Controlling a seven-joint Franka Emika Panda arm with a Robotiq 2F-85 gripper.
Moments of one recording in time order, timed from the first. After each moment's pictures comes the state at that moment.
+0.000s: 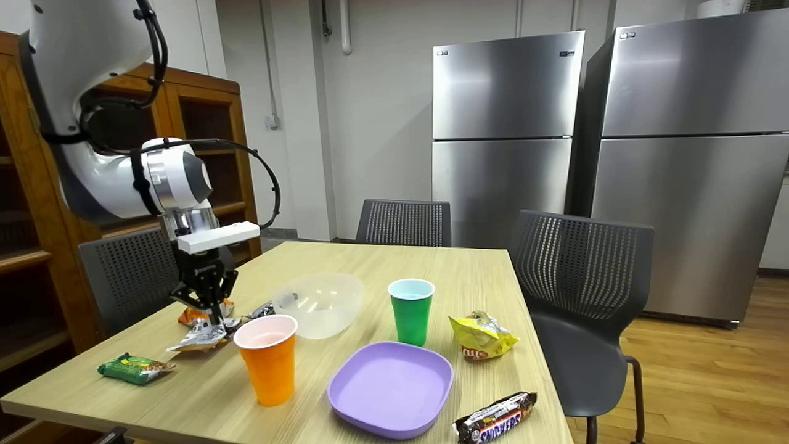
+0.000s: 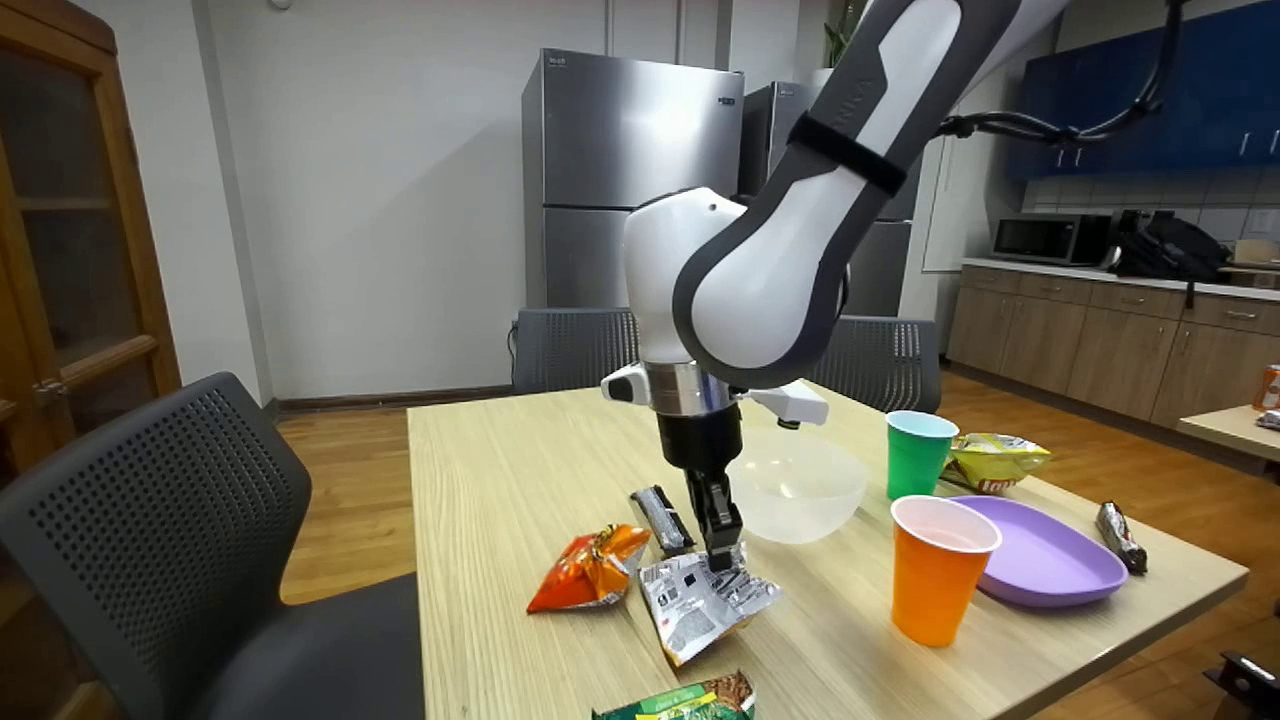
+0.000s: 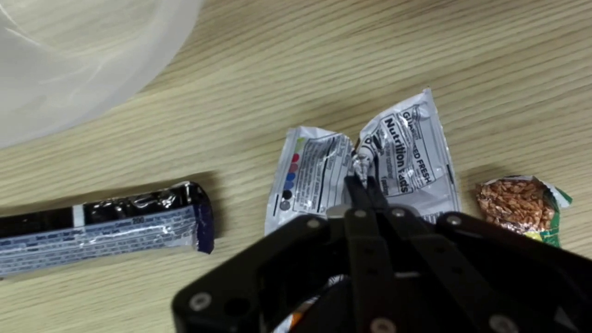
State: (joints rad) arm 0.20 0.49 0.19 -2.19 -0.42 2.51 -0.64
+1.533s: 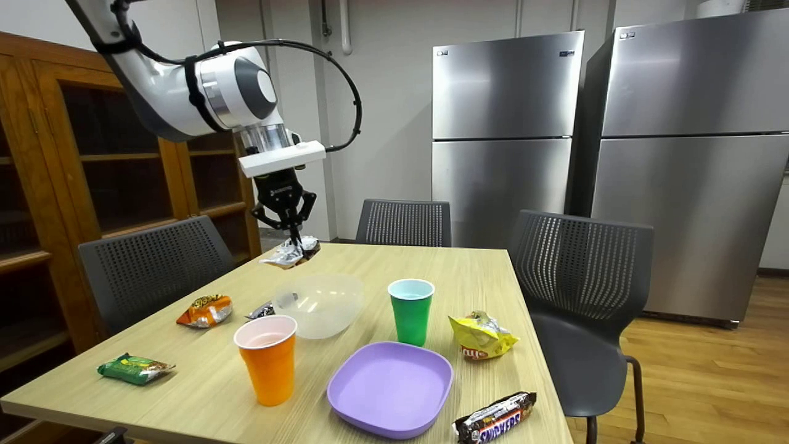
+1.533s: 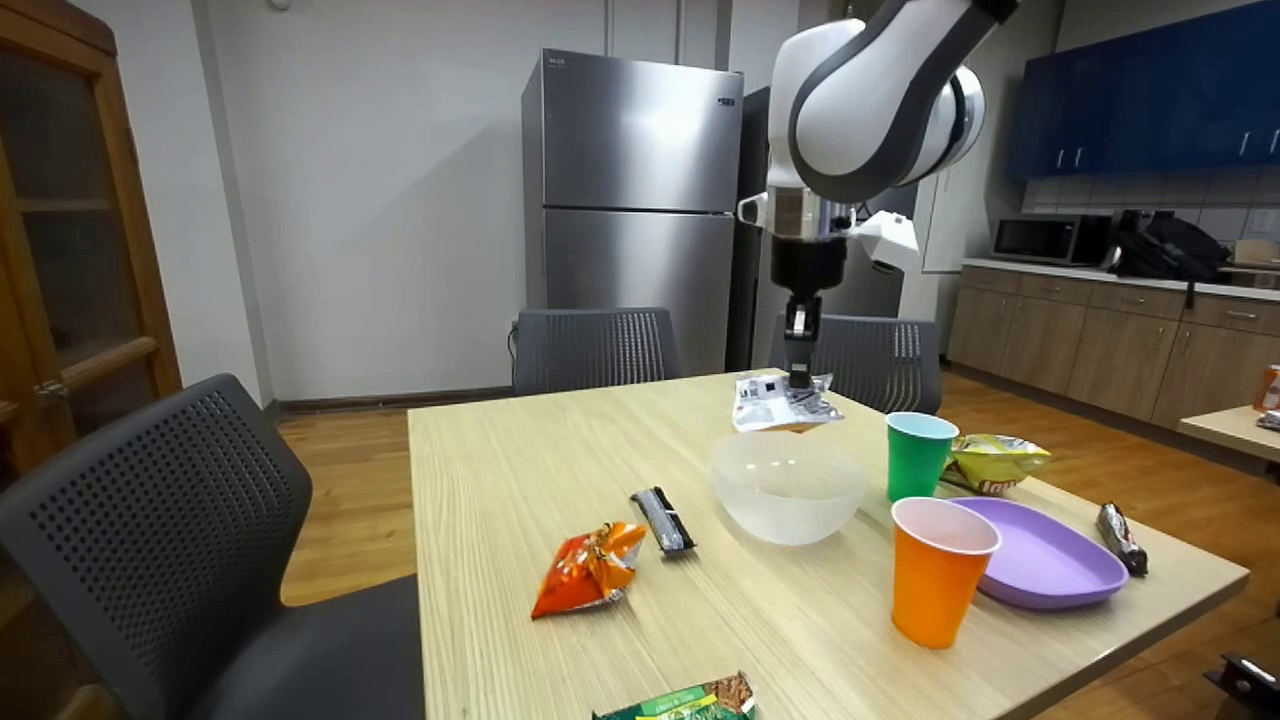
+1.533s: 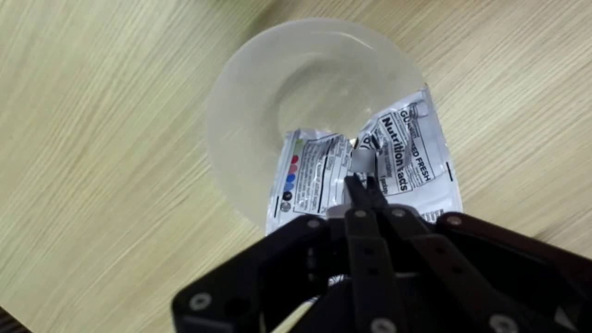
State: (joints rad) arm 0.05 0.17 0.05 -2.24 -0.31 2.50 -0.52
